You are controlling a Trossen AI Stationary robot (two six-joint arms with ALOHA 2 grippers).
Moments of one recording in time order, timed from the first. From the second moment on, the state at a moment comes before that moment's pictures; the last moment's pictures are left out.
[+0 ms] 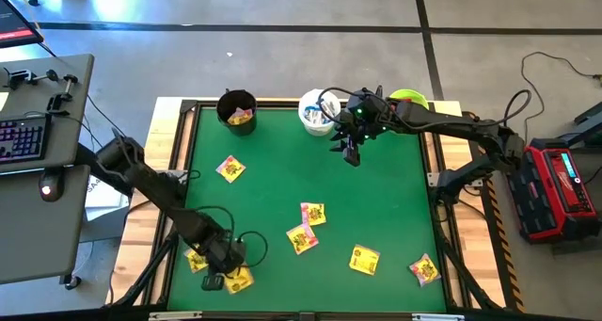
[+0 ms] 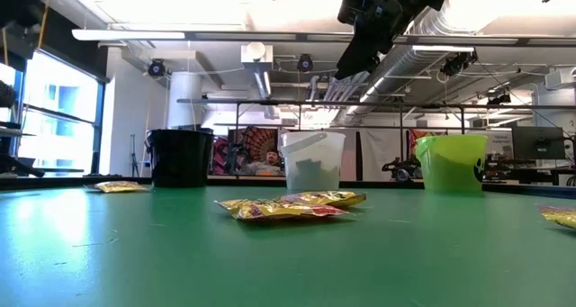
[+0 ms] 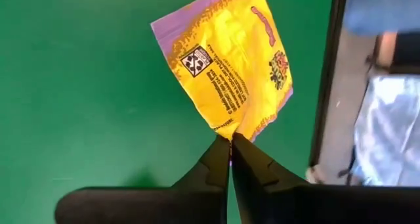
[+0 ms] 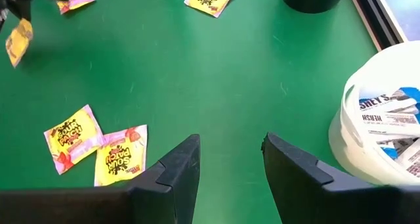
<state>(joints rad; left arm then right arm) -0.72 1.57 0.88 -0.54 0.26 -0.76 -0.37 1.44 1.22 -0.60 -0.29 -0.14</state>
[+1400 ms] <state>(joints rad) 0.68 1.11 0.88 -0.59 -0.11 -0.94 -0.37 1.44 1.22 -0.48 -0.21 0.00</state>
